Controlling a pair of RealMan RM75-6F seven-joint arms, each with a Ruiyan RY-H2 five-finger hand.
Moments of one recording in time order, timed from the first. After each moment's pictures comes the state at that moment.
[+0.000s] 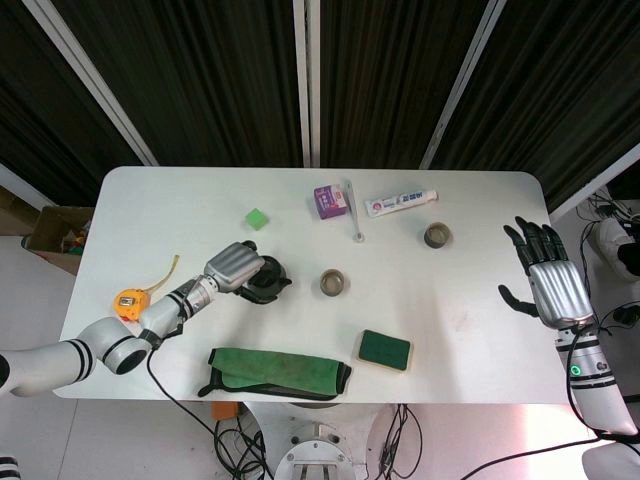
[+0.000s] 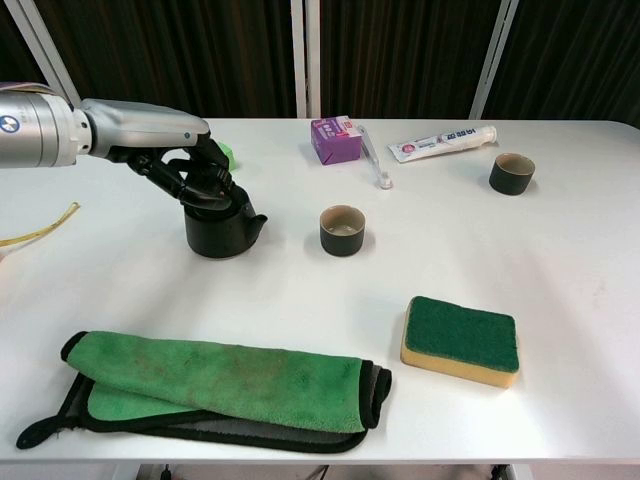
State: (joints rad) left arm -0.94 -1.42 -0.05 -1.34 1.41 0.66 -0.10; right arm 0.32 -1.14 0.14 -1.60 -1.46 1.33 -0.02
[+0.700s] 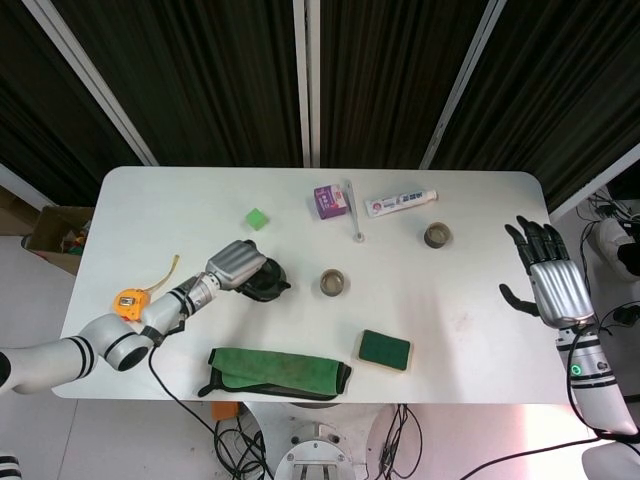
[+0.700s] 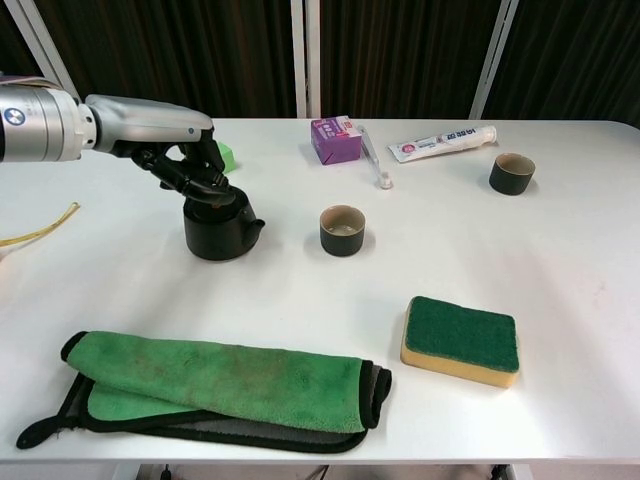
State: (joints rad) left arm -0.96 -1.42 -0.06 -1.33 1.40 0.64 -0.13; right arm 0.32 -1.14 0.14 -1.59 -1.45 1.33 -0.02
